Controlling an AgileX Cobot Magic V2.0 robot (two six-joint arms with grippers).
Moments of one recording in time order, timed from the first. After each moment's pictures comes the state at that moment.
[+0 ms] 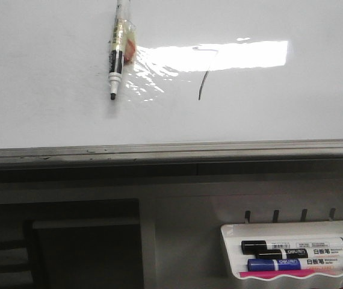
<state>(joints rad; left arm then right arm) -0.72 0.13 -0.20 -0.91 -0.22 0.86 0.02 0.05 -0.24 0.96 0.42 -0.87</state>
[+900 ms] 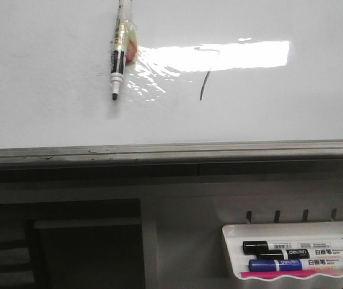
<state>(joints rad) -0.05 0.00 0.00 -0.10 0.00 0.18 0.02 0.05 -0.24 0.96 0.42 -0.87</state>
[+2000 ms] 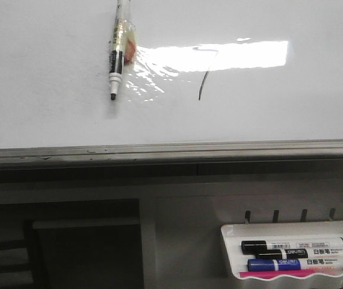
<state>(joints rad) -0.01 0.00 0.00 -0.15 0.04 0.18 0.02 0.05 -0.24 0.96 0.42 -0.87</state>
